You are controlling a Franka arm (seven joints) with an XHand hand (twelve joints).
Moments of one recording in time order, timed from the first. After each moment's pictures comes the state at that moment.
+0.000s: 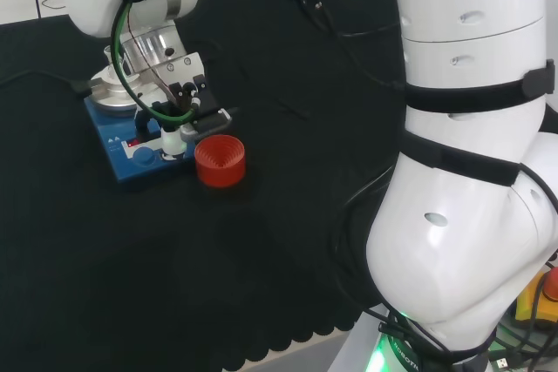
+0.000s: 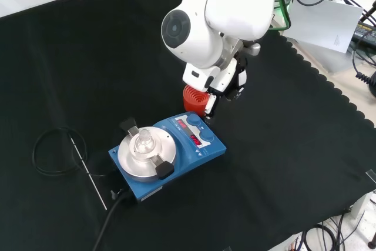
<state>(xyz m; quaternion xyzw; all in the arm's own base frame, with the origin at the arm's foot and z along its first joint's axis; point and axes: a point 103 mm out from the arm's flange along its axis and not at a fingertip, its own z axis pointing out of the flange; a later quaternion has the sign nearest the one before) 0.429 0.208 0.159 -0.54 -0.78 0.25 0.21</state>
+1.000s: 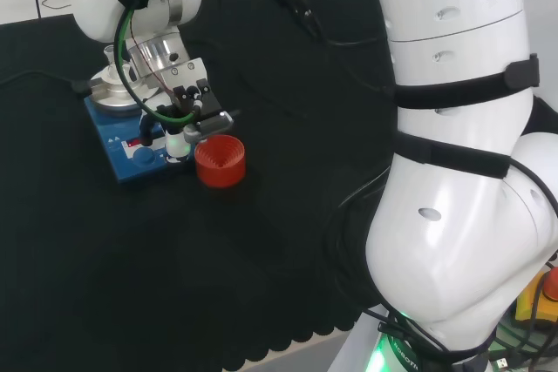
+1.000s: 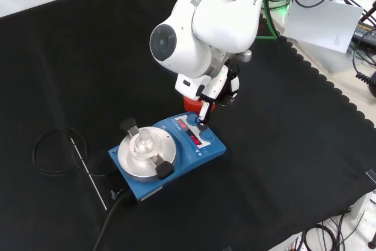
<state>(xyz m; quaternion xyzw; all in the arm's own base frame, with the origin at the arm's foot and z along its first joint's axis) 0.445 0.200 0.137 -0.54 -0.77 0.25 0.22</state>
